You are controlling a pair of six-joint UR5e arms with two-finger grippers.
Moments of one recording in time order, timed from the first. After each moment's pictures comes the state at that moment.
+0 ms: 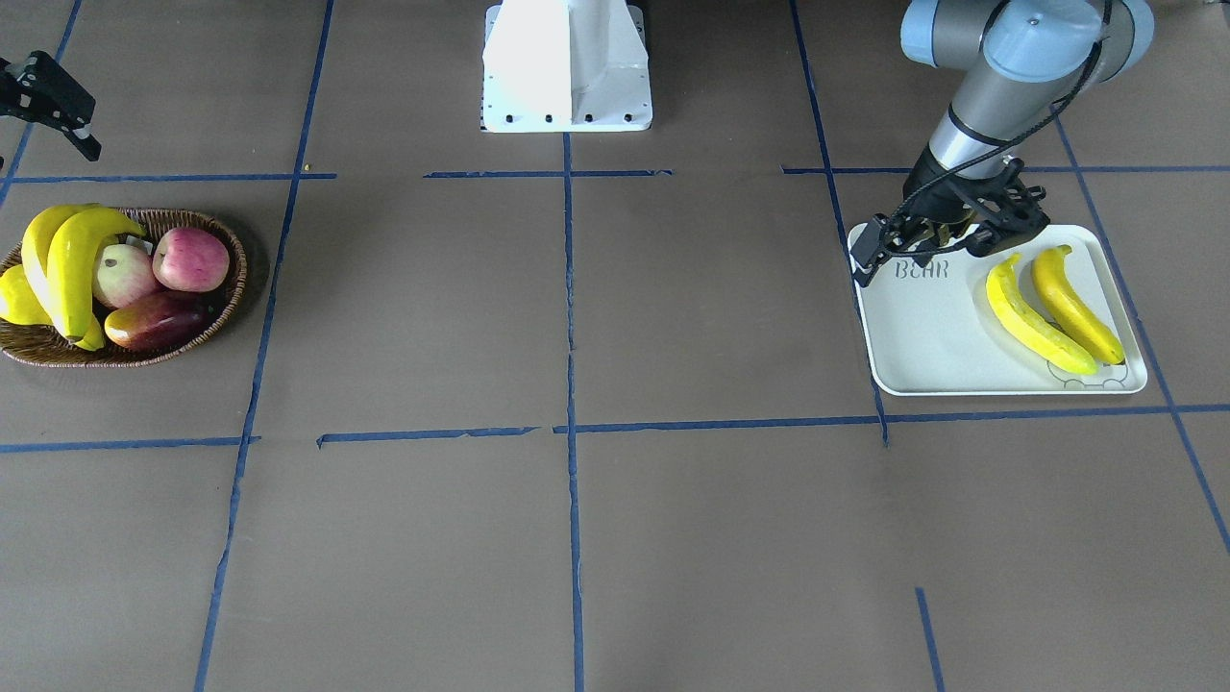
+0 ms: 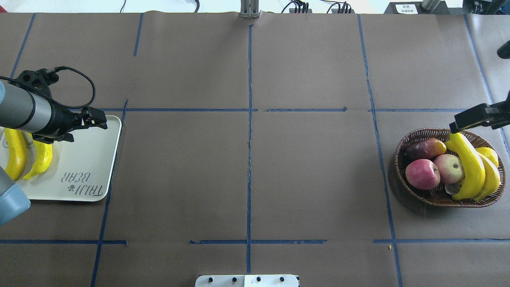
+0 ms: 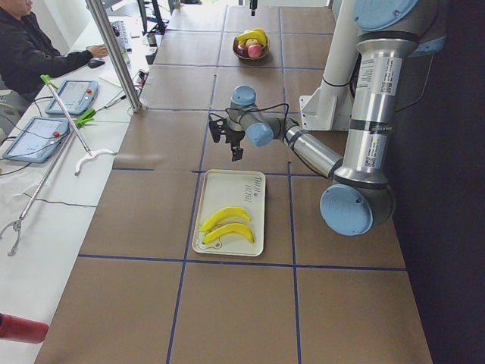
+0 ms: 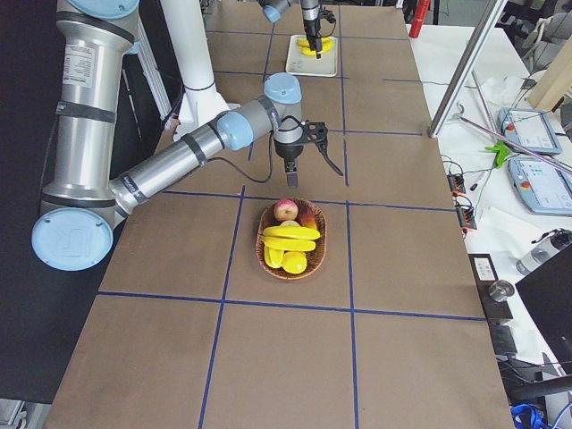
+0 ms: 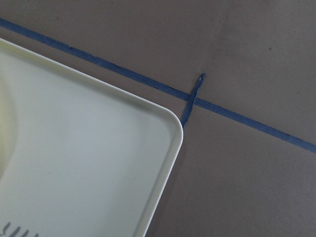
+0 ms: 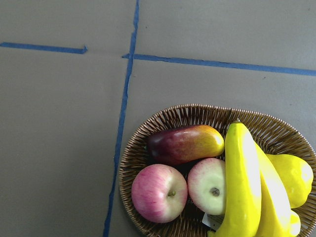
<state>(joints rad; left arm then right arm) -0.77 -1.69 -1.96 -1.90 -1.96 -1.44 1.11 -1.78 2.27 -1.48 2.25 0.59</state>
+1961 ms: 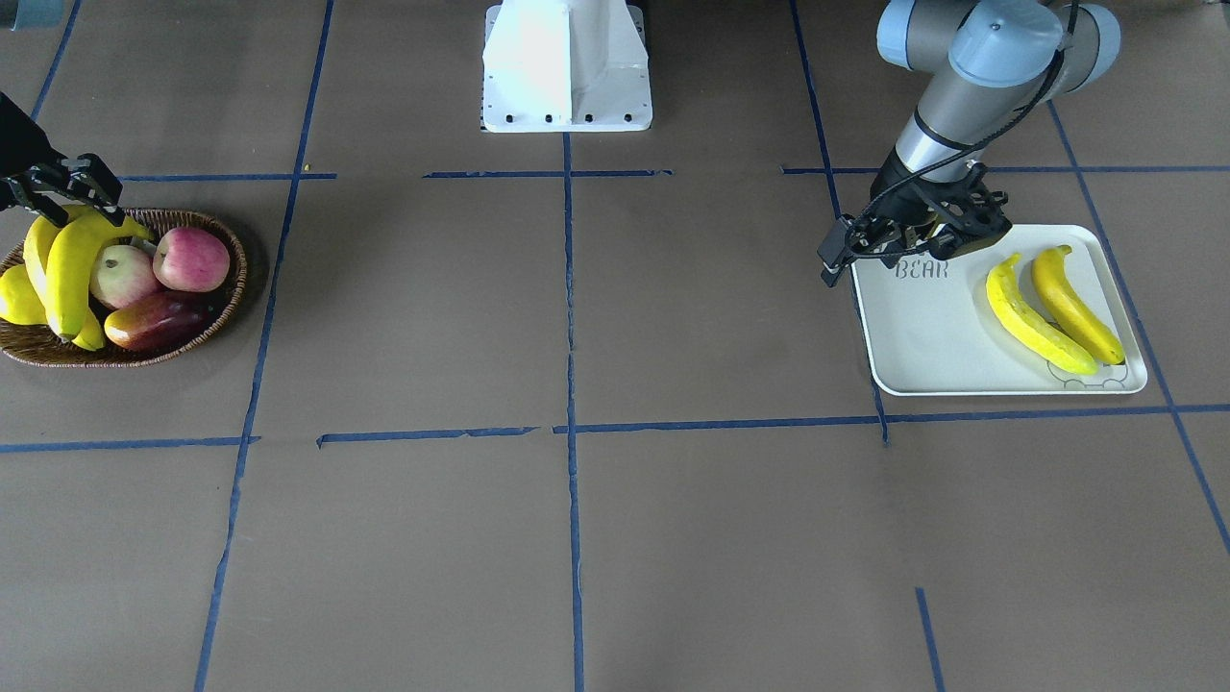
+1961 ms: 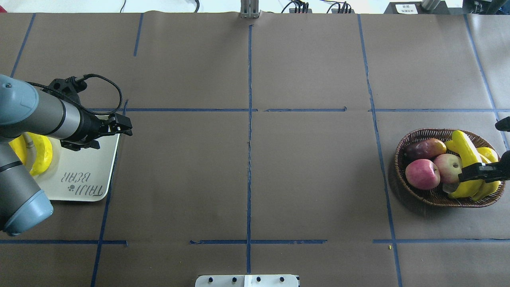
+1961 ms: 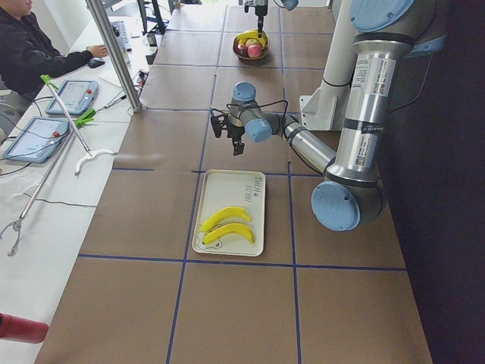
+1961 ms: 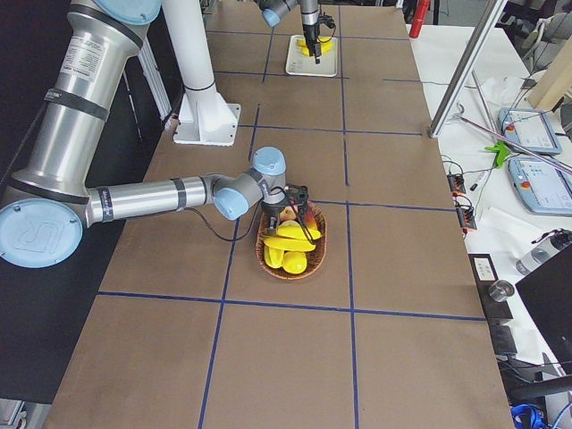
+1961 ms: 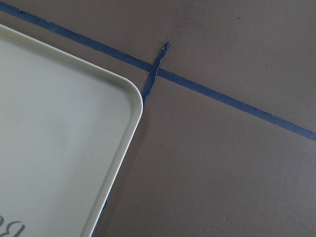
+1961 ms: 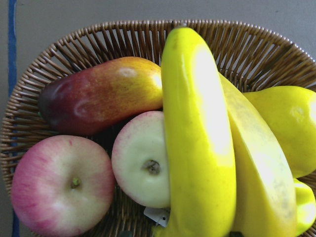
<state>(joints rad) -0.74 -1.73 -1.94 -1.90 -1.96 -1.46 0.91 -1.92 1.99 -1.05 2.15 0.88</state>
